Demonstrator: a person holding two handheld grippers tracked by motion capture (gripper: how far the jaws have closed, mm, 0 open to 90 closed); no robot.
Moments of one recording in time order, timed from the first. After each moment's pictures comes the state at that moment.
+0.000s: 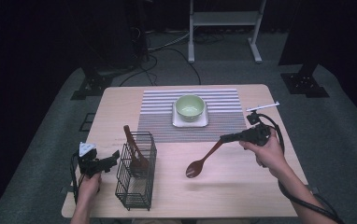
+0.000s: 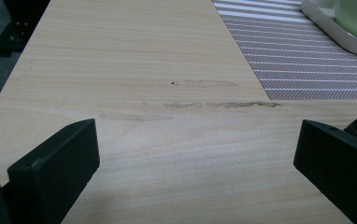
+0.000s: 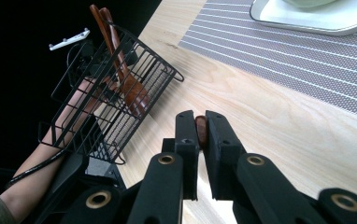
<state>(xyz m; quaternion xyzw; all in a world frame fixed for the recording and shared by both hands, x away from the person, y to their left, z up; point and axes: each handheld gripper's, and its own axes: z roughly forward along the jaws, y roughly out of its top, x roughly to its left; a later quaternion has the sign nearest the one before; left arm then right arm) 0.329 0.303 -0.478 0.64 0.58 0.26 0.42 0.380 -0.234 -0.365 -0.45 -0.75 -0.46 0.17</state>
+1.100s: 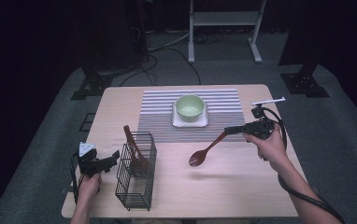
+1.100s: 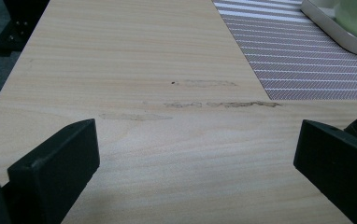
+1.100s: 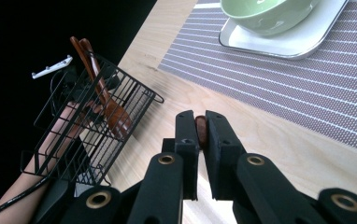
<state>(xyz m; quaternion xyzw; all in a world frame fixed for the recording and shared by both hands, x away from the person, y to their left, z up) 0.329 0.303 -0.478 0.64 0.59 0.26 0.42 0.396 -0.247 -0.361 -0.48 -0.73 -0.47 0.14</state>
